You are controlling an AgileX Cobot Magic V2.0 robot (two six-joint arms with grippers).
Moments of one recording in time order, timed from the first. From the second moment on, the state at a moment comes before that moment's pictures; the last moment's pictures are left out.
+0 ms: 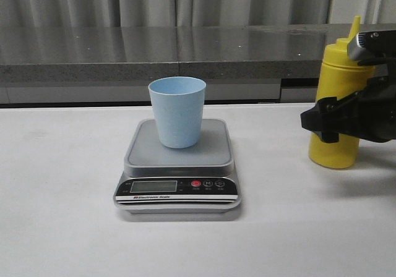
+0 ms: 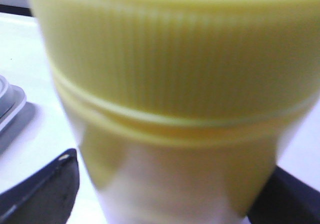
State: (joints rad) left arm -0.30 0.28 -0.39 -0.13 0.46 0.08; right arm 0.14 1.81 -0.54 -0.20 -0.89 0.12
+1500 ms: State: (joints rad) left arm -0.30 0.28 -0.39 -0.13 0.46 0.08; right arm 0.14 0.57 -0.15 -0.12 -0.34 0.19
